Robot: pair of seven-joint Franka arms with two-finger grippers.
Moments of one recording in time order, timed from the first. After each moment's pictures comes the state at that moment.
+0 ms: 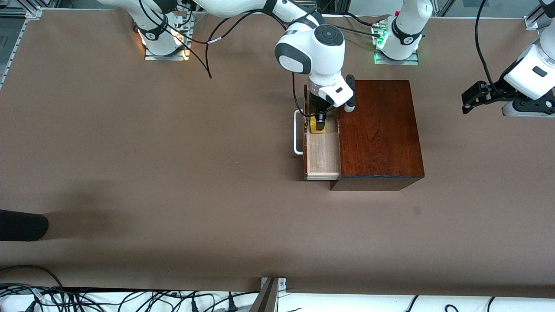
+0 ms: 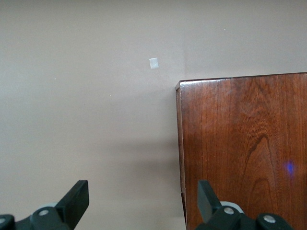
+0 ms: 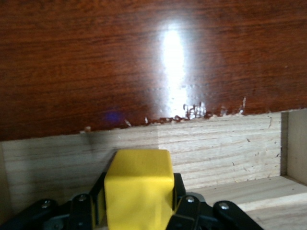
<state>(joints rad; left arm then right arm) 0.01 -0.05 -0.06 -1.70 0.05 1.65 -0.01 0.91 0.88 0.15 -1.03 -0.29 2.04 -0.38</state>
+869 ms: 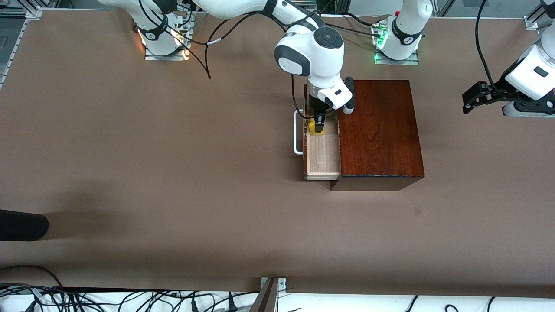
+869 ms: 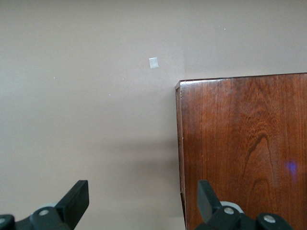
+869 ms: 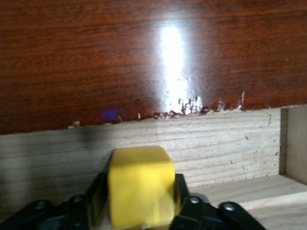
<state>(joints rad) 0.01 -0.05 -0.06 -1.70 0.05 1.65 -0.01 0.91 0.88 0.14 -1.03 -0.29 2.04 -0.38</state>
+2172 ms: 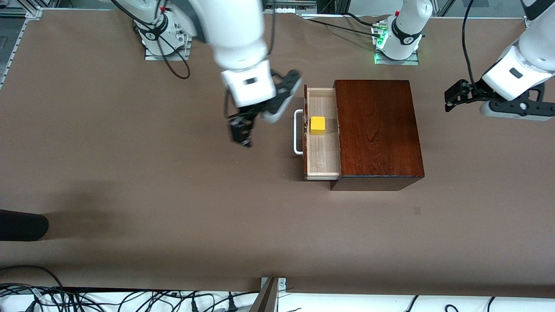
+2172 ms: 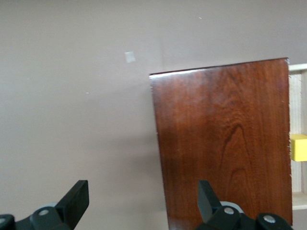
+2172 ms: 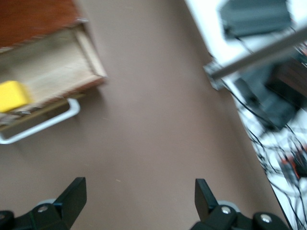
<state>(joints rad) -0.02 -0.02 -0.10 -1.69 0.01 1.63 -0.01 0.57 0.59 0.12 -0.87 -0.21 1.73 -0.38</state>
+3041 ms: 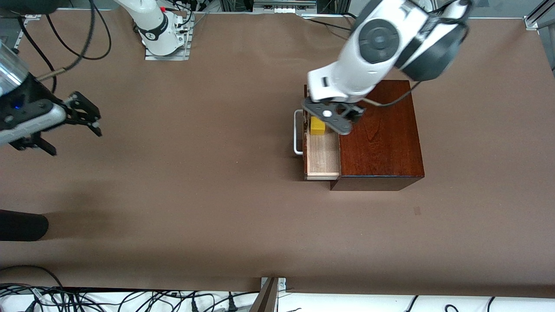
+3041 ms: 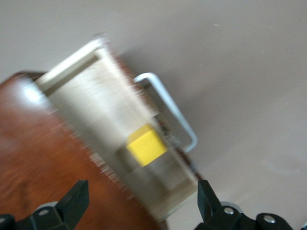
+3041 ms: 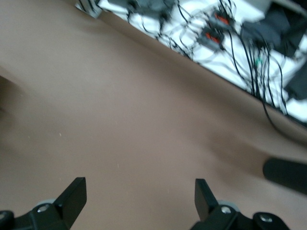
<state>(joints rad) -0.41 0.37 -0.25 -1.41 -0.08 1.65 -0.01 0.17 0.17 -0.05 -1.33 0.01 1.71 -0.35</state>
